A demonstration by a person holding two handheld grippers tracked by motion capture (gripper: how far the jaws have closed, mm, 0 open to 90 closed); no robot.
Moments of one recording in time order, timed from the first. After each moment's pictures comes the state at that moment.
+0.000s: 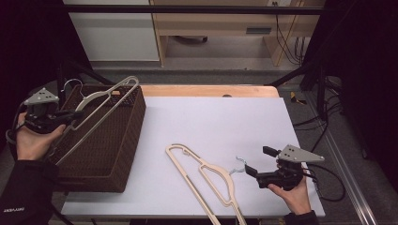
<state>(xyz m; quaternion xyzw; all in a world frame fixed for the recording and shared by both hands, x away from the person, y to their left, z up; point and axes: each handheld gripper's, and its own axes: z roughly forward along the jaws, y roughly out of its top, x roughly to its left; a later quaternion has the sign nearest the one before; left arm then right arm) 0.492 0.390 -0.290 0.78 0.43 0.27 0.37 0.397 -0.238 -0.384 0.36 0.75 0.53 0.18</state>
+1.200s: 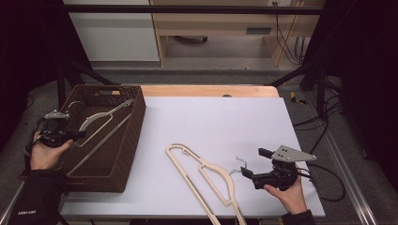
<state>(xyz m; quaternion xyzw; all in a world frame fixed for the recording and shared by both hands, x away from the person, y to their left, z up) 0.510 0.421 -0.377 0.76 0.54 0.21 0.30 0.401 -0.229 -0.392 0.36 0.77 0.51 0.17</state>
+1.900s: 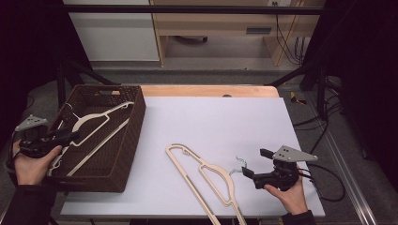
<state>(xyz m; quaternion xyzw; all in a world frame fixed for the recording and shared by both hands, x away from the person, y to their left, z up) 0.453 0.409 -0.344 0.71 0.51 0.27 0.41 0.399 -0.231 -0.391 0.37 0.76 0.50 0.17</state>
